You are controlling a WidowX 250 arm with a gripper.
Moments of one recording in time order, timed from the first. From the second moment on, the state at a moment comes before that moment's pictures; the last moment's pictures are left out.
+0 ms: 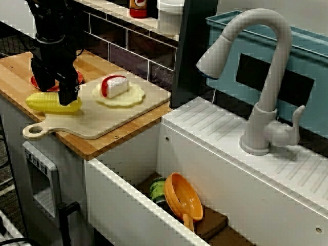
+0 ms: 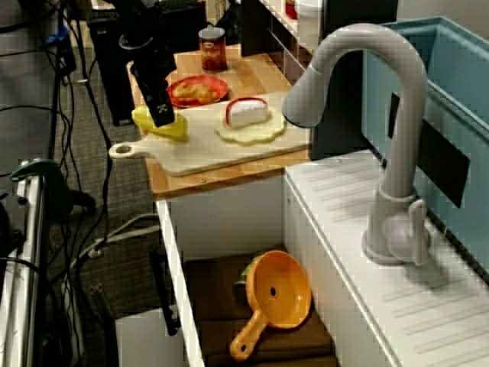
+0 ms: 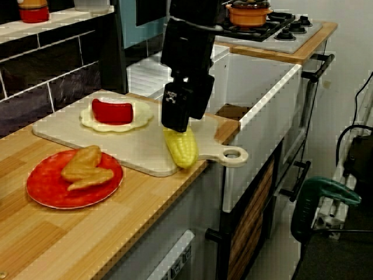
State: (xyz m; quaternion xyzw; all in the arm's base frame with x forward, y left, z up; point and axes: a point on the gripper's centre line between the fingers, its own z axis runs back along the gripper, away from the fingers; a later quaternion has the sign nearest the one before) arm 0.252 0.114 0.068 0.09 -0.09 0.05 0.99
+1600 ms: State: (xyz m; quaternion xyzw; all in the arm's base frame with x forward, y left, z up) arm 0.243 0.144 0.087 0.02 -0.12 -0.28 0.95
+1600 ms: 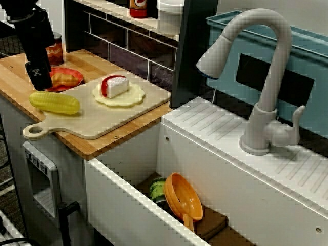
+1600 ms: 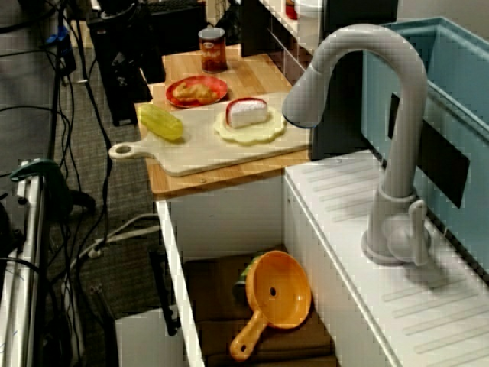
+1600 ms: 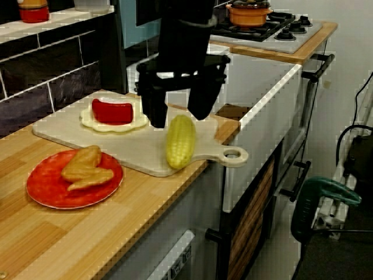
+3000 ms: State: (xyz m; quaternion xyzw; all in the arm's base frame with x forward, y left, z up) arm 0.241 0.129 0.044 -0.04 -0.11 -0.30 0.95
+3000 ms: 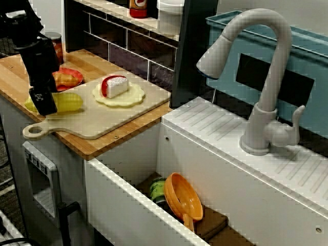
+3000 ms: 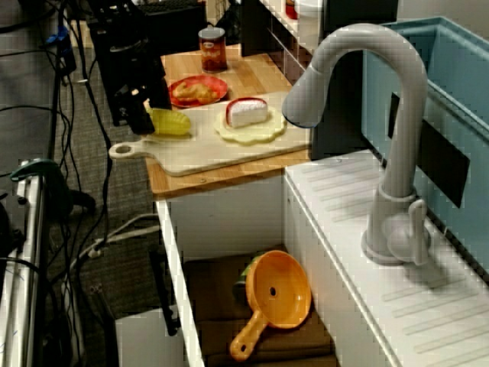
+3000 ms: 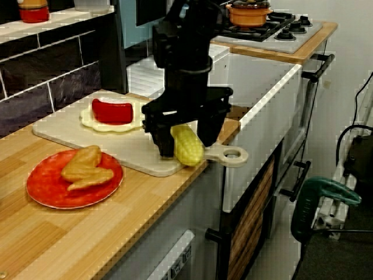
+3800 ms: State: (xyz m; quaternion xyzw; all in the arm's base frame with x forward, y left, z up) arm 0.262 0.135 0.037 0.01 -0.11 -0.21 0.97
